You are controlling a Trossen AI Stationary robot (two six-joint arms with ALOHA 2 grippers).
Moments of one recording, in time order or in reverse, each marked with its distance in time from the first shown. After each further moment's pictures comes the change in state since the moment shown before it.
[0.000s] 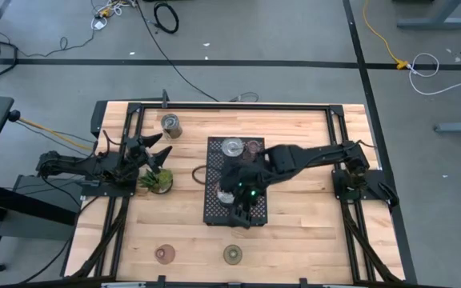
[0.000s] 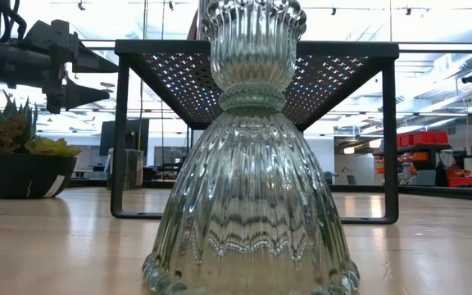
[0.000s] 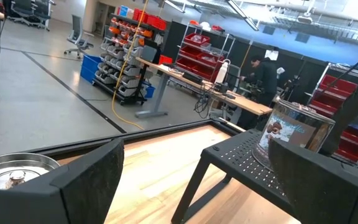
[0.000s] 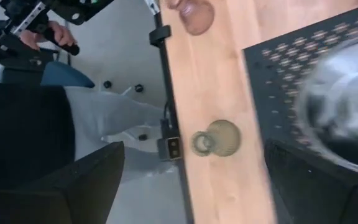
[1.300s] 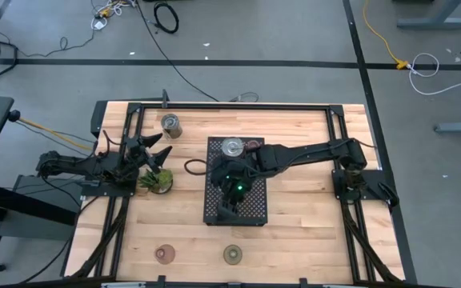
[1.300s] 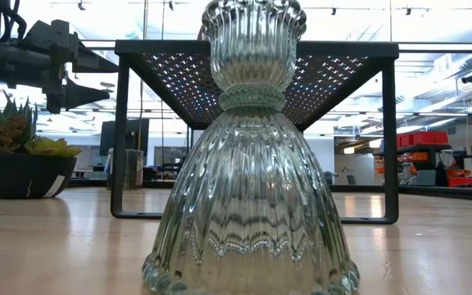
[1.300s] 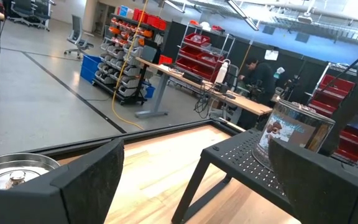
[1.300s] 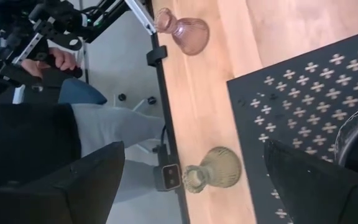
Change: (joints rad) left arm 0.000 0.000 0.000 0.000 0.000 0.002; right arm -0.081 0.002 -0.211 0.270 -0.091 0.015
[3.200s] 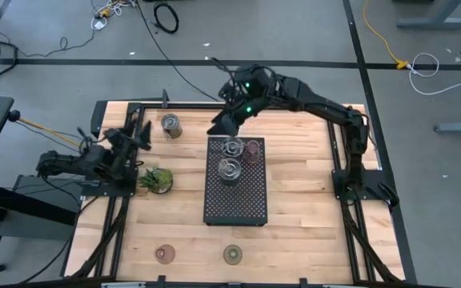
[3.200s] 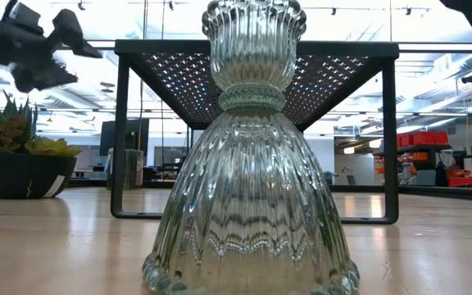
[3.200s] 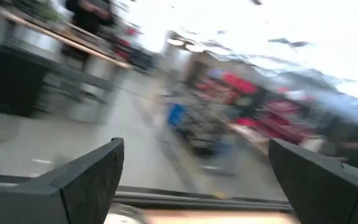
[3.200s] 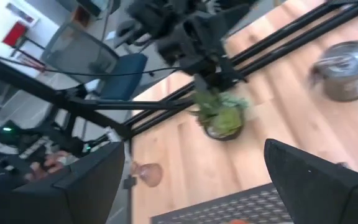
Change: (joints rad) left arm 0.000 0.000 0.083 0.224 -0.467 0.166; right arm -0.419 -0.065 0.224 0.041 -0.045 -0.214
